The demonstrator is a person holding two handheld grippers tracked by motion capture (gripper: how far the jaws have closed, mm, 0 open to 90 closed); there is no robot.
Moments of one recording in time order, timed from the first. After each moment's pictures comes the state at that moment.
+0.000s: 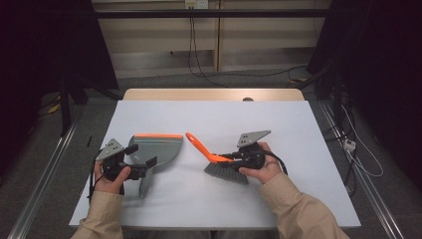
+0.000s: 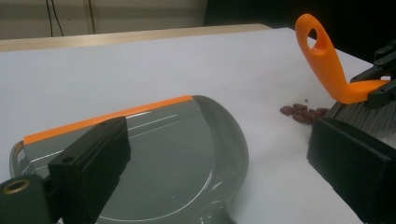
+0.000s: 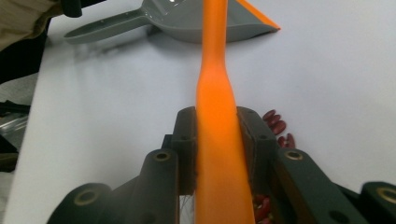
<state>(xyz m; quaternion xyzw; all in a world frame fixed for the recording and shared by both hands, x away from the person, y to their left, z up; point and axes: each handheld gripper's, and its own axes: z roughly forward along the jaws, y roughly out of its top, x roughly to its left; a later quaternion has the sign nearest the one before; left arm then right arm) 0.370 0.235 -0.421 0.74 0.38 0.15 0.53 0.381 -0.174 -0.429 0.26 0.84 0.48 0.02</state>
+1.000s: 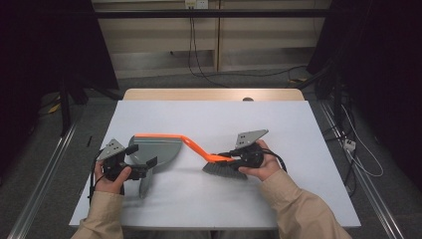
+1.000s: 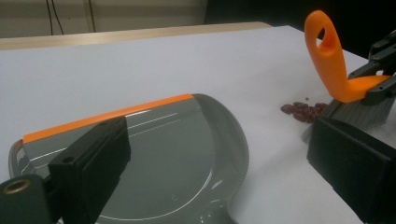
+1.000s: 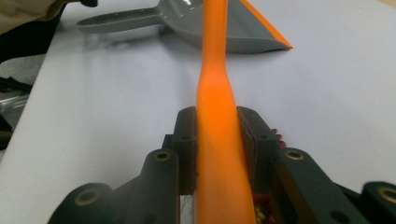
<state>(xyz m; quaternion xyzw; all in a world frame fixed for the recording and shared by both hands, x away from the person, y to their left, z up) 0.370 0.234 -0.421 0.75 0.38 0.15 0.52 0.389 -0.171 -0.431 0.19 0.85 0.49 0.04</state>
